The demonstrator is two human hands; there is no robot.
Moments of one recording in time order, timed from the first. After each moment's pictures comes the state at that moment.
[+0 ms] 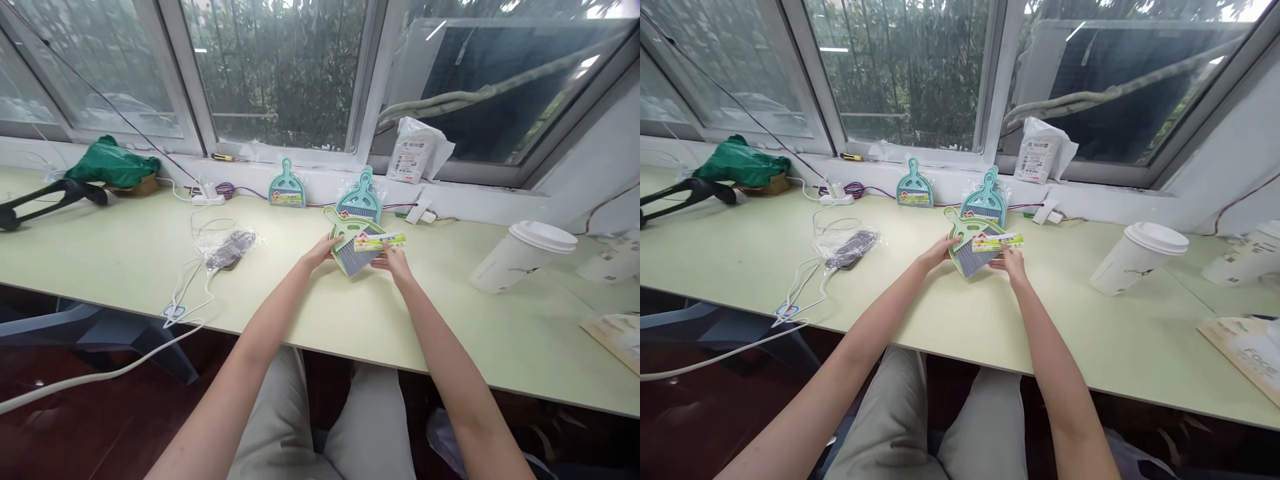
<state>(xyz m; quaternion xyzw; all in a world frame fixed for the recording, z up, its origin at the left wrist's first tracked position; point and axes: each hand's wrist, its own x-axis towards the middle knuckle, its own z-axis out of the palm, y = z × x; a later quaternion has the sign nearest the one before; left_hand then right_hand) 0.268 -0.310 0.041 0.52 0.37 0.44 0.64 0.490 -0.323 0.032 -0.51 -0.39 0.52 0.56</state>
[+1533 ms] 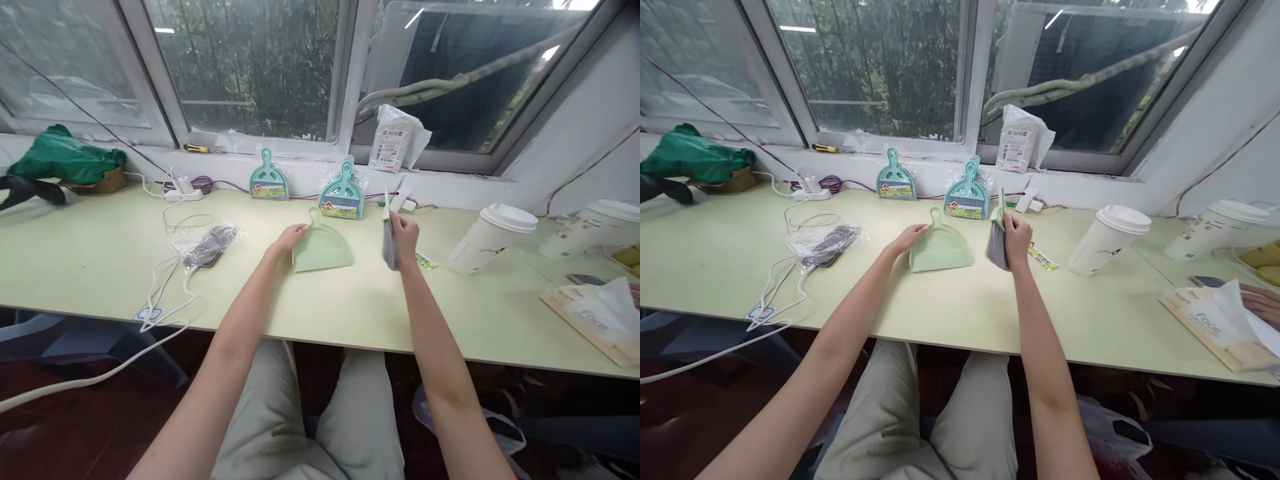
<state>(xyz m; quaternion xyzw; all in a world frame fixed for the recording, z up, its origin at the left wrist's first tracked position) 0.221 -0.289 0.037 0.67 0.53 0.39 0.33 0.515 -0.345 0.083 -0.62 -0.60 0.13 0.49</state>
